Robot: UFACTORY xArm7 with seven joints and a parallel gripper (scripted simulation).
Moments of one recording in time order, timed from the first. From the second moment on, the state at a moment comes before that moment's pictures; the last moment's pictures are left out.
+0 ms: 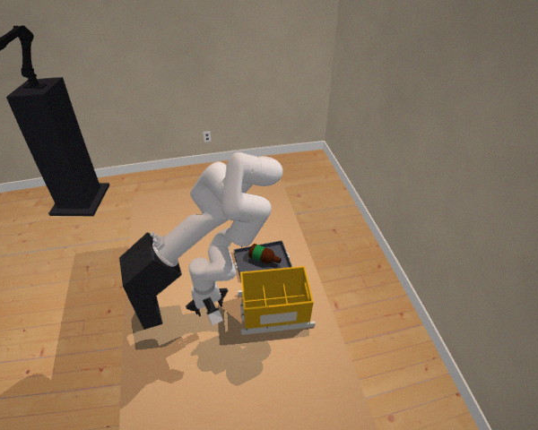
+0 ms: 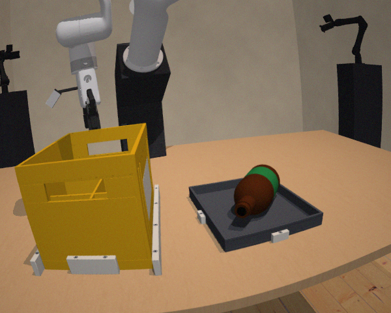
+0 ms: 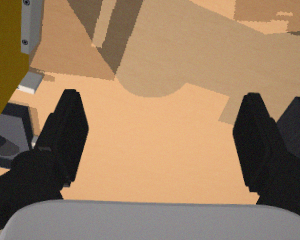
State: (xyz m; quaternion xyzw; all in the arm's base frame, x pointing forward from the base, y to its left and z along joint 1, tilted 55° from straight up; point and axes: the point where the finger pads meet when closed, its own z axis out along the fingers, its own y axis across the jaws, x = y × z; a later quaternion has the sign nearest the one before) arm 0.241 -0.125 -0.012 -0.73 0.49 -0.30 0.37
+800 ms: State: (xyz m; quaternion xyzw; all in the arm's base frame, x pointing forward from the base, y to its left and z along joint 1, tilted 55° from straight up) arm 0.239 -0.131 -0.013 -0.73 0.50 -0.29 0.36
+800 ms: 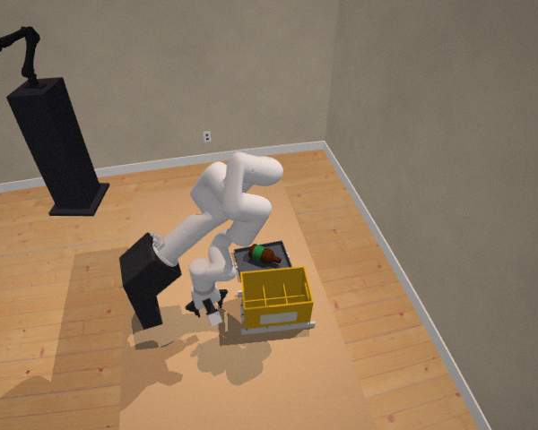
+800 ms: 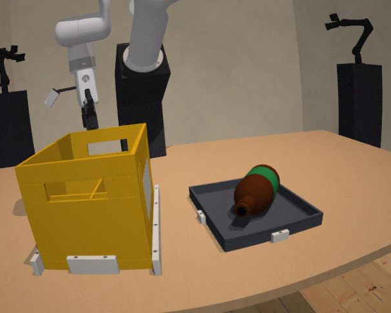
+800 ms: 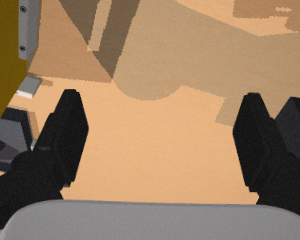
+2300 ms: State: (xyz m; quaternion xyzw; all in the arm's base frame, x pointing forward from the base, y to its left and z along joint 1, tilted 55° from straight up) arm 0.154 -0.319 -0.018 -0.64 0.70 -0.25 0.18
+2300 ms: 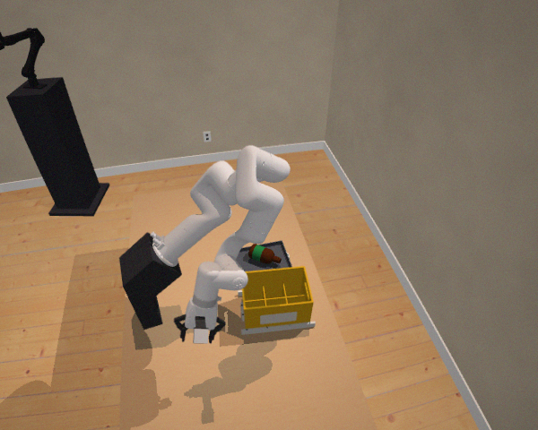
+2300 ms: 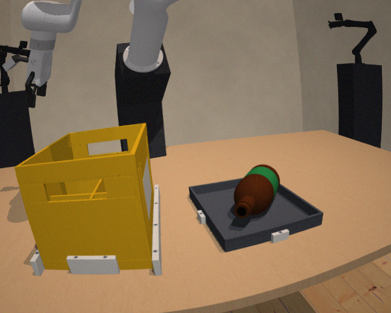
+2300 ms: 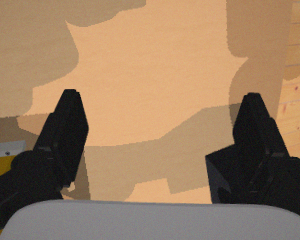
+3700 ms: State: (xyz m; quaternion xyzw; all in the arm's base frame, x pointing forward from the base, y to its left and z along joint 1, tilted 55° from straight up) arm 0.019 -0.517 0.089 -0.39 0.87 -0.31 -0.03
